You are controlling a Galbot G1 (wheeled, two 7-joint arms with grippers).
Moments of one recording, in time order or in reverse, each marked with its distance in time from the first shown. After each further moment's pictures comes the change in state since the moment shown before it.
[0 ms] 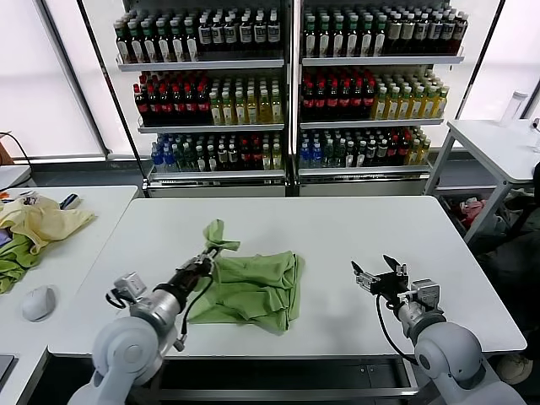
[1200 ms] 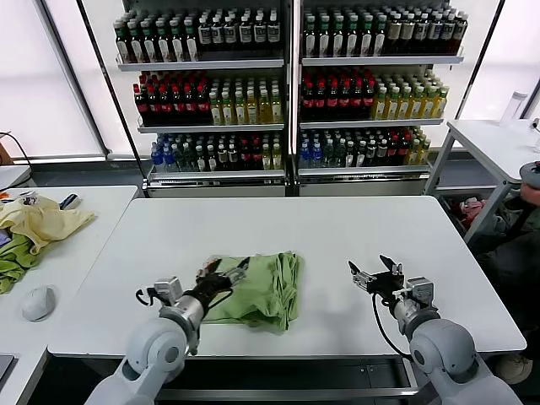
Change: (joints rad) left arm -0.043 0.041 0.135 0.129 0.299 -0.011 0.026; right arm 0.039 0.012 -0.034 -0.054 -0.002 0.008 -0.005
